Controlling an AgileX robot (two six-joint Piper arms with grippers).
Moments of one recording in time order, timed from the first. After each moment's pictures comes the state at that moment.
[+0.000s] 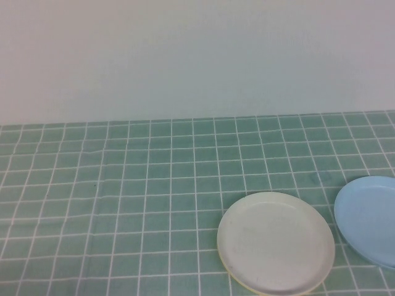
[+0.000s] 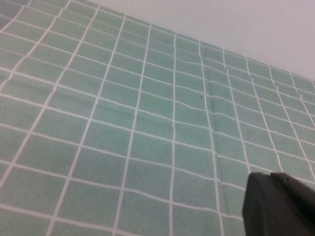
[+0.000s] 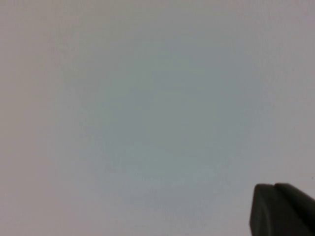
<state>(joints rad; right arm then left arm) 0.08 -0.01 0.01 0.09 -0.21 0.15 -0.02 -0.01 0.00 -0.08 0.37 -0.15</state>
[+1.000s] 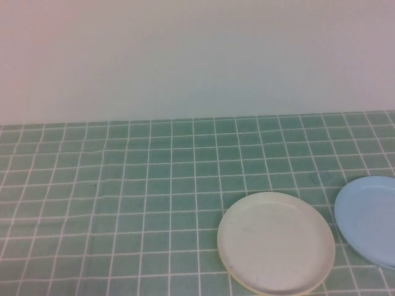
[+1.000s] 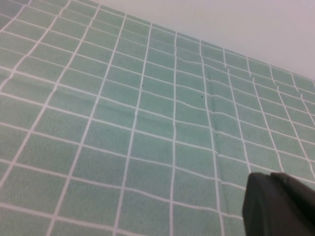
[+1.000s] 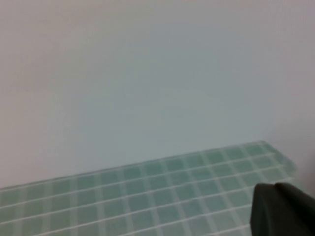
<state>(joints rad) 0.08 0.62 -0.83 -0.47 0.62 0.47 -0.02 -0.01 0.00 -0.08 0.38 -0.15</state>
